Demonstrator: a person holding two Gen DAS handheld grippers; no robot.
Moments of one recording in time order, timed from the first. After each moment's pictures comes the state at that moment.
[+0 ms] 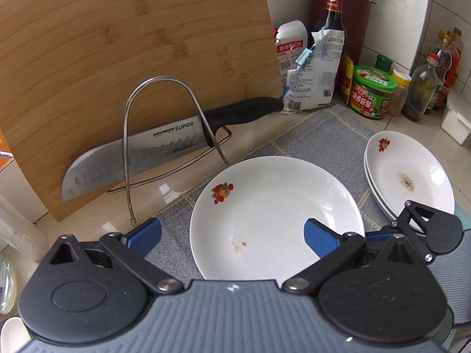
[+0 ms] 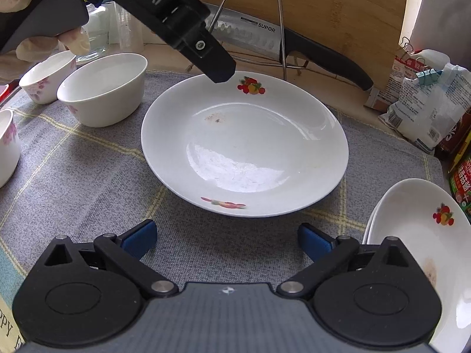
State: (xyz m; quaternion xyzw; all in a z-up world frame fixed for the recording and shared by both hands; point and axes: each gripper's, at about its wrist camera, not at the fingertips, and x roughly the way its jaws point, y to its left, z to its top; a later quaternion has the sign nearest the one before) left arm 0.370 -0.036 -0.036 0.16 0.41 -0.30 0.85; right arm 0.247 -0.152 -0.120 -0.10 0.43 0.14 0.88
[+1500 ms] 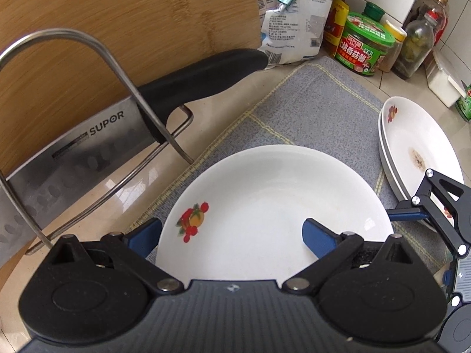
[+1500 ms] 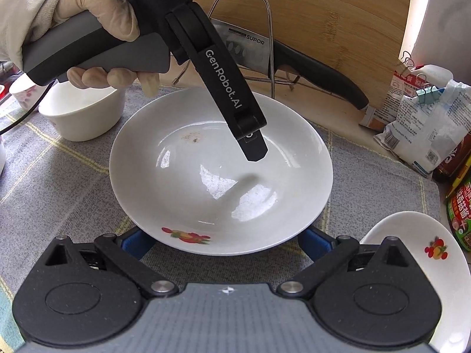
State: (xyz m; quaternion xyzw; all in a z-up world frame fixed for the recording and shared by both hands) left arm 0.443 -0.086 -0.091 0.19 0.50 -0.39 0.75; right arm 0.271 -0.162 -0.118 -0.12 0.41 0.15 0.89
